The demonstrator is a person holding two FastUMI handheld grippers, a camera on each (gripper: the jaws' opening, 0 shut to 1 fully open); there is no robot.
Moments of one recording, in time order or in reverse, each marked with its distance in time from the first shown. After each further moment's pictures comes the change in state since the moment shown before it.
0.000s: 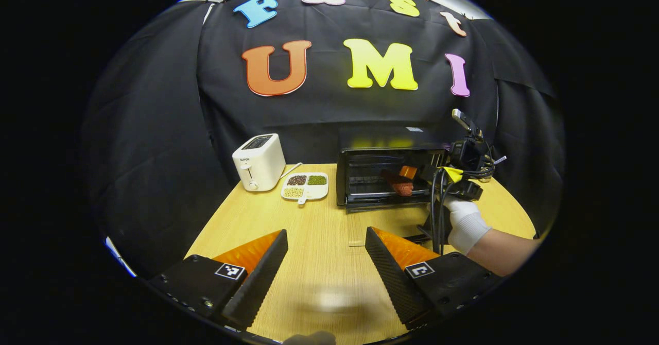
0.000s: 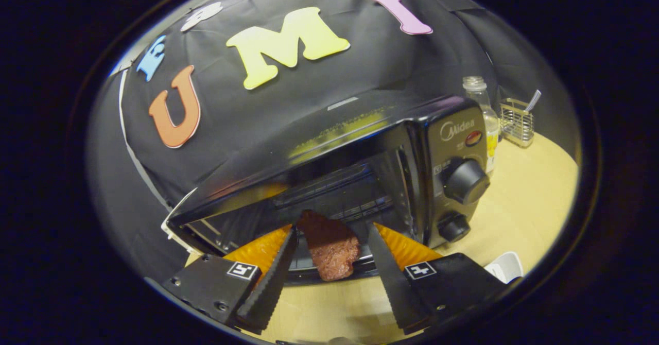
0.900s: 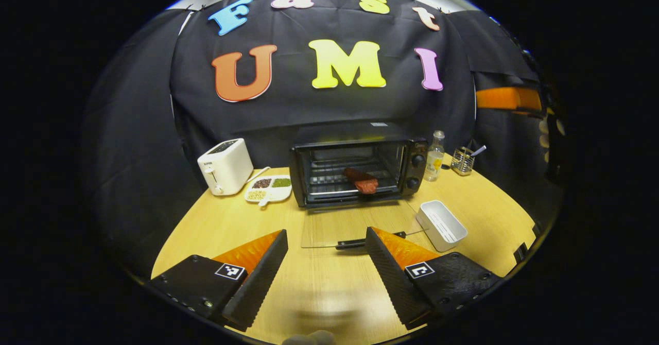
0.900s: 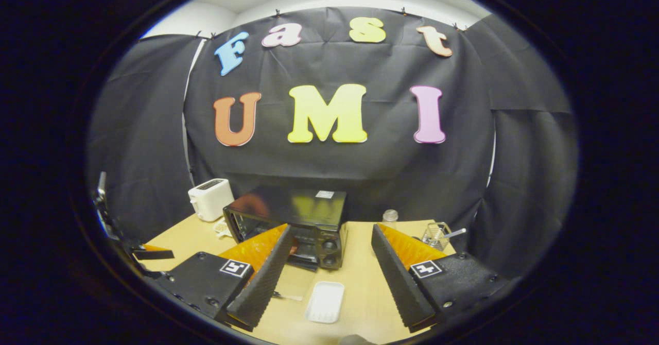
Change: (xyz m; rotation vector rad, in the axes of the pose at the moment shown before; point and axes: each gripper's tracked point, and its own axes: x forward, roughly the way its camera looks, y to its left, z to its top) left arm 0.022 -0.100 -0.034 0.056 -0.011 -0.089; right arm -0.288 -0.084 0.151 -0.452 -0.204 0.041
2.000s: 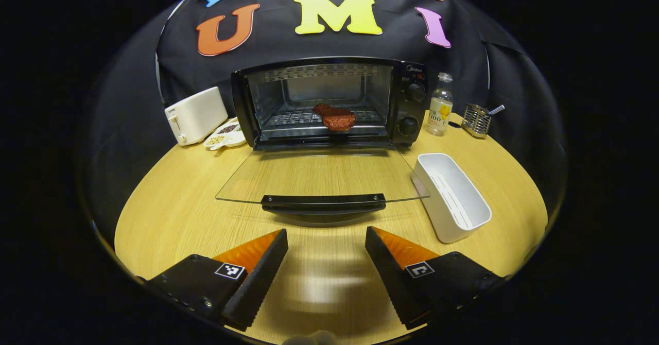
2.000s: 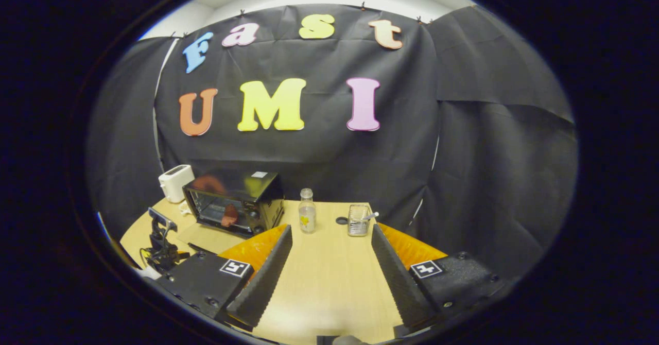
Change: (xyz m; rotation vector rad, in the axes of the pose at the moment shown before) left arm 0.095 -0.077 -0.090 -0.048 0.199 0.020; right arm -0.098 -0.166 -0.005 0.035 0.098 -0.193
